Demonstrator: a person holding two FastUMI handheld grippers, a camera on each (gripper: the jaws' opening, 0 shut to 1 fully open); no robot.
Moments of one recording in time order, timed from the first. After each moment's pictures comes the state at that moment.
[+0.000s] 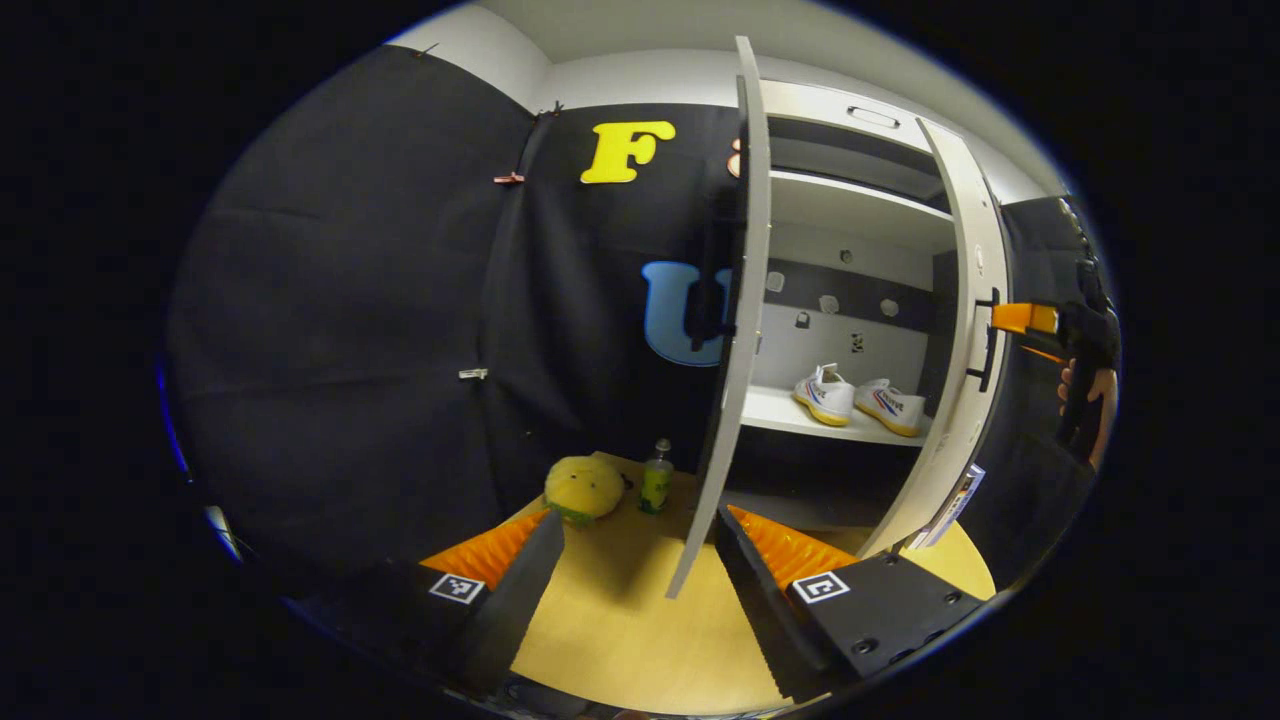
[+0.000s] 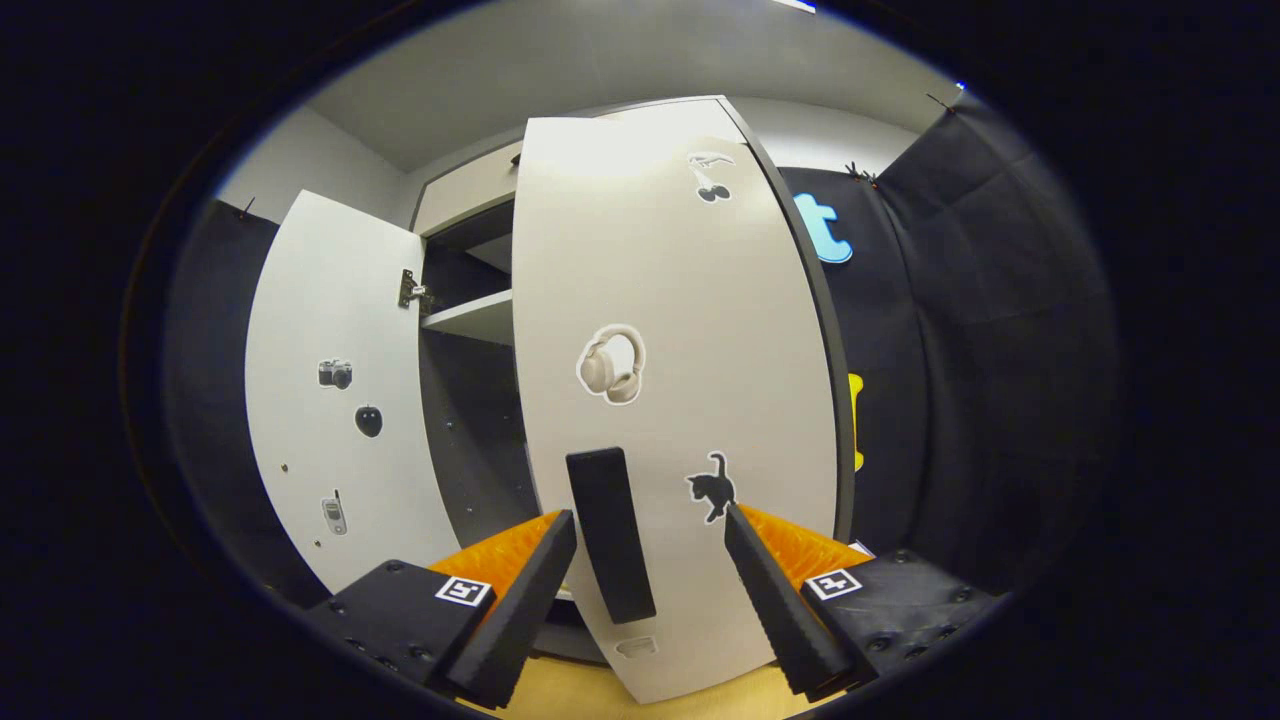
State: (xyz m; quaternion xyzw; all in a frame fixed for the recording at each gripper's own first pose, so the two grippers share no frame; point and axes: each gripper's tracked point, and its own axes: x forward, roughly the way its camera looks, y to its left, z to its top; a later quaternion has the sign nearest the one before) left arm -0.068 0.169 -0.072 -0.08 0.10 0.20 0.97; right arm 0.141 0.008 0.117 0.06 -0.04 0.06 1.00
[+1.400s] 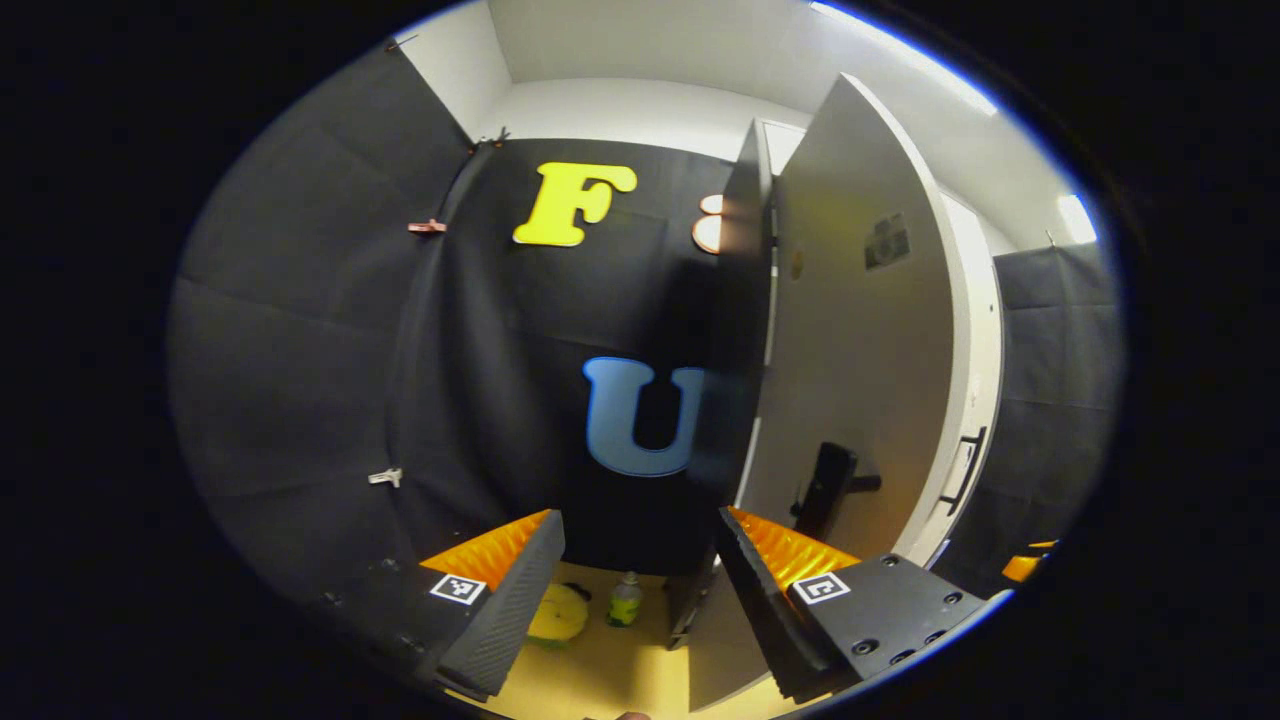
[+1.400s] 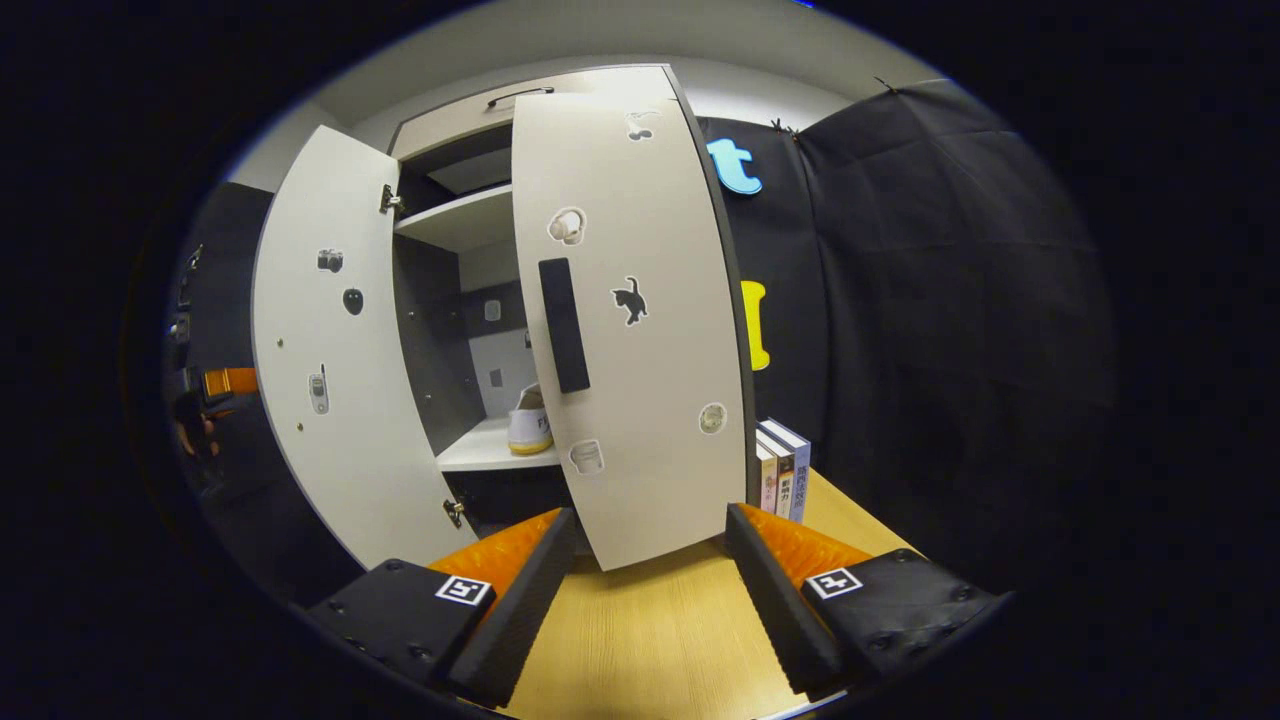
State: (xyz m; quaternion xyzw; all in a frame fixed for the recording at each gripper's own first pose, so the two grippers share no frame) left arm 0.103 0.253 0.088 -0.06 0.02 0.04 1.00; right arm 0.007 -0.010 -0.016 0.06 0.07 -0.08 0.99
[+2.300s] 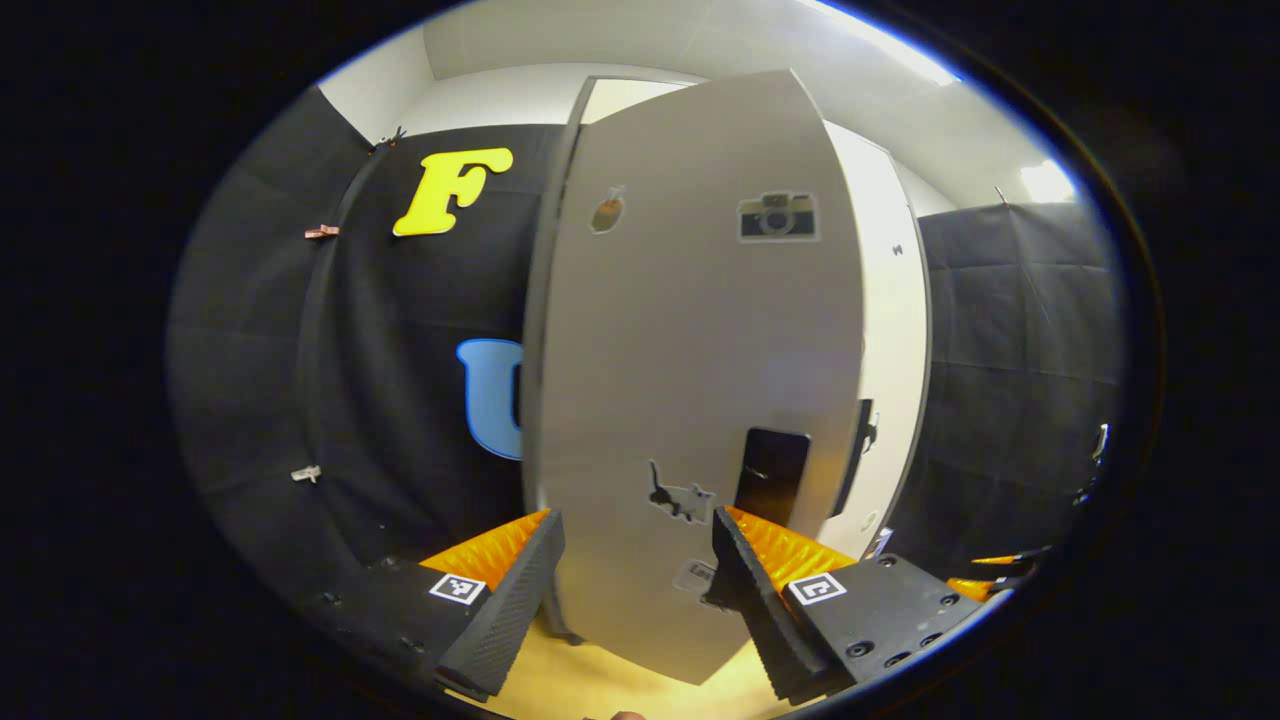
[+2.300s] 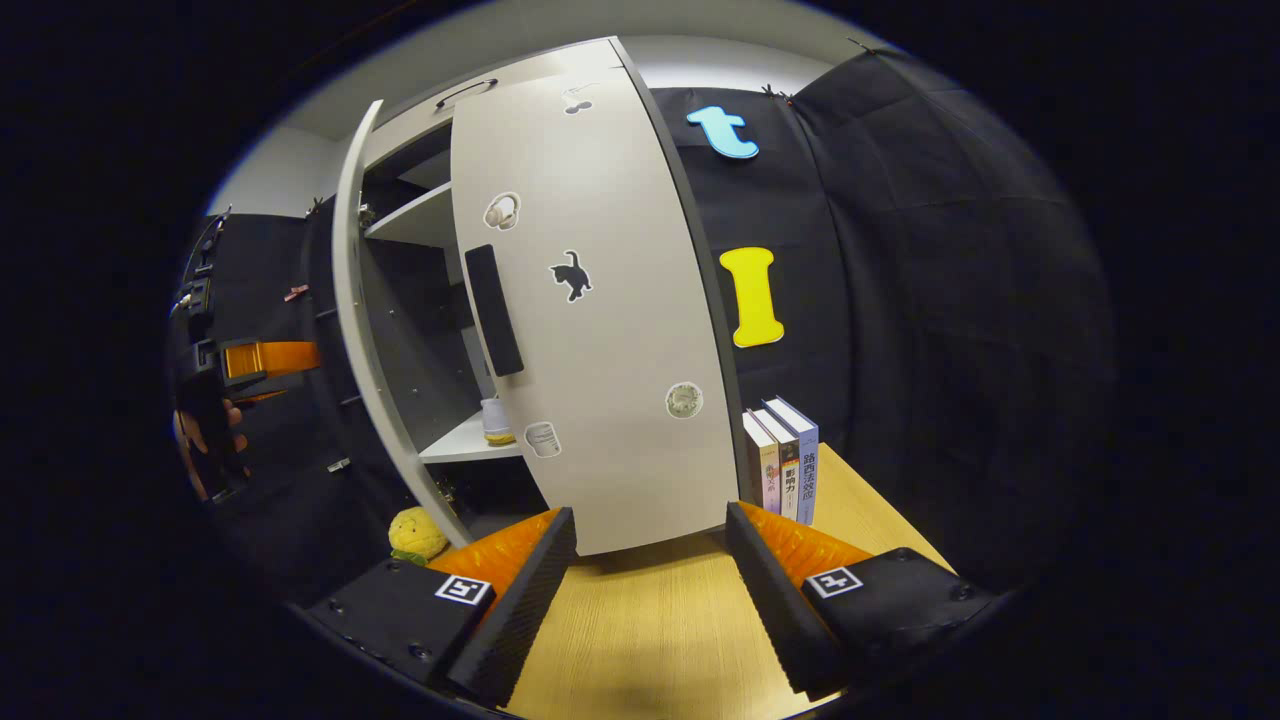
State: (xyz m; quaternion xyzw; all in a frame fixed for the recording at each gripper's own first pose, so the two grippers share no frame) left arm 0.144 0.047 0.088 -0.04 0.04 -0.02 1.00; right arm 0.038 -0.086 -0.029 0.09 0.09 -0.02 0.99
